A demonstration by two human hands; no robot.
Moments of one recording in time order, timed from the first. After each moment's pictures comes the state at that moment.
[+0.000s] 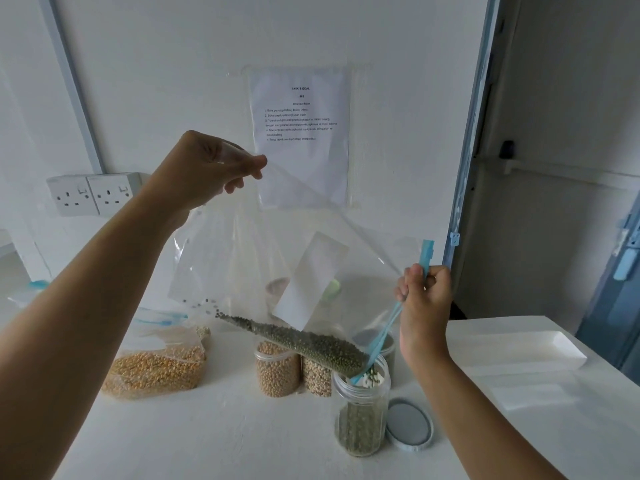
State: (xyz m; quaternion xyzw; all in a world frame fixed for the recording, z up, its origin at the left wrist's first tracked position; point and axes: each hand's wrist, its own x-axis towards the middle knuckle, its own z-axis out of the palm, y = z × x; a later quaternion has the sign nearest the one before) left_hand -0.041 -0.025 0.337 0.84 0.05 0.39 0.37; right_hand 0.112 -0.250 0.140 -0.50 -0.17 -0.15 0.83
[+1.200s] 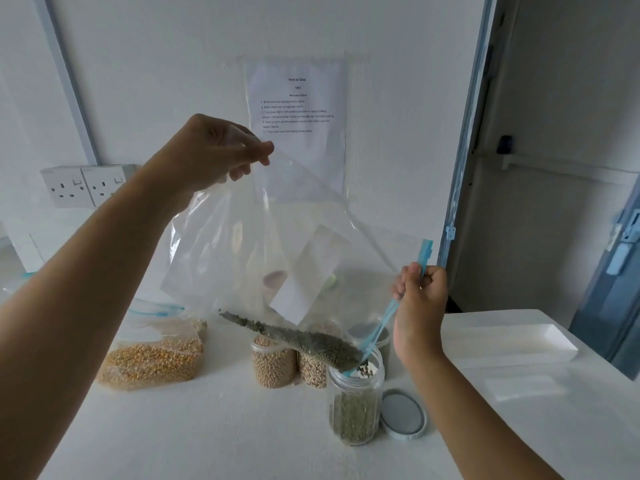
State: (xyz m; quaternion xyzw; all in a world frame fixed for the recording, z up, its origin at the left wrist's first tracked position) left_hand -0.039 -0.038 0.346 0.86 0.04 0.34 0.37; right_hand 0.105 -0.253 0.137 -0.49 -0.13 -0.12 0.85
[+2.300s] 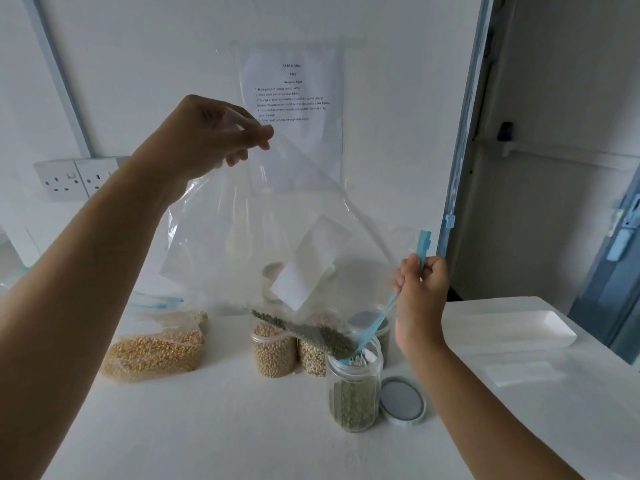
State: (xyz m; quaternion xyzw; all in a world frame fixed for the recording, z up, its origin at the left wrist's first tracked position) left_hand -0.041 -0.046 0.347 0.86 0.02 0.36 0.35; right_hand 0.103 -0.257 0.135 -0.52 -0.13 -0.14 0.83
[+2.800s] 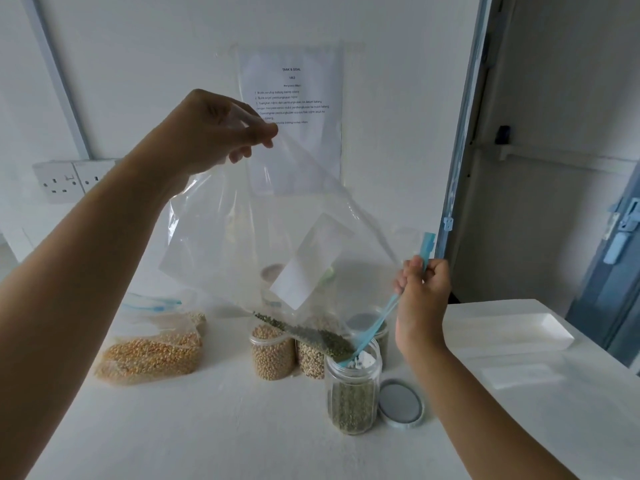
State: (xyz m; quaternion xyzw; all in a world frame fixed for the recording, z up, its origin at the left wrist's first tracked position) left_hand -0.037 -0.047 0.356 0.87 0.02 0.35 0.34; right_hand 0.102 -0.260 0.138 -0.52 -0.12 -0.14 0.83
